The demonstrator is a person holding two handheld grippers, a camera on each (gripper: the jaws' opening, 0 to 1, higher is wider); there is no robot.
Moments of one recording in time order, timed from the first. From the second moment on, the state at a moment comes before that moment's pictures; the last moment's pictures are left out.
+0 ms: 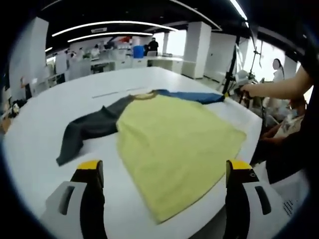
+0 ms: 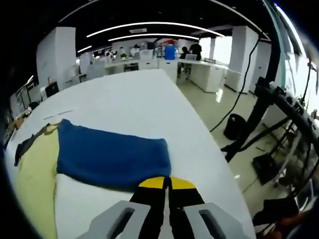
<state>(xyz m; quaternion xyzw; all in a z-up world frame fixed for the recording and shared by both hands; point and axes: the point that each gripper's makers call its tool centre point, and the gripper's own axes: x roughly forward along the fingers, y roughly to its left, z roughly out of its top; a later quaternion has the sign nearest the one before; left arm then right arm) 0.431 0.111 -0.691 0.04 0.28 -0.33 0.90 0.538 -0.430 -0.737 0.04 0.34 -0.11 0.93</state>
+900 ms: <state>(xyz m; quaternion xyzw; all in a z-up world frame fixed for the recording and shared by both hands) 0.433 0.122 -0.689 0.04 0.28 -0.31 0.91 0.584 -0.373 -0.680 0.05 0.27 -0.04 0.96</state>
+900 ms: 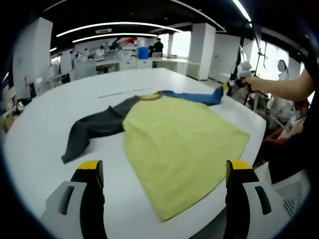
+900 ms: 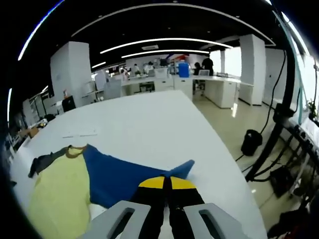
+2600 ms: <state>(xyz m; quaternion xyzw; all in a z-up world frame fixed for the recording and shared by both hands) 0.433 0.144 -0.682 0.06 0.26 -0.28 0.92 0.642 -0.212 -0.638 0.07 0.24 0.11 0.96</state>
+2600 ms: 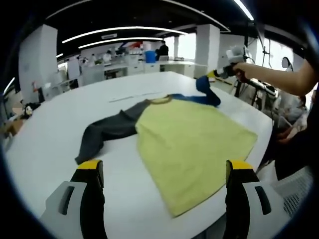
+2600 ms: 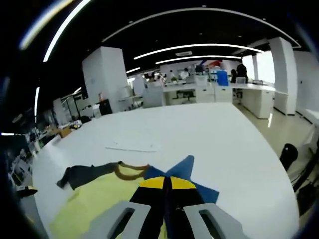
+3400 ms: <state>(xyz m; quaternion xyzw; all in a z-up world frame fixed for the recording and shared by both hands) 0.430 0.150 -0.689 0.06 0.27 -0.27 0.92 0.649 -0.125 -0.647 0.08 0.24 0.18 0.95</state>
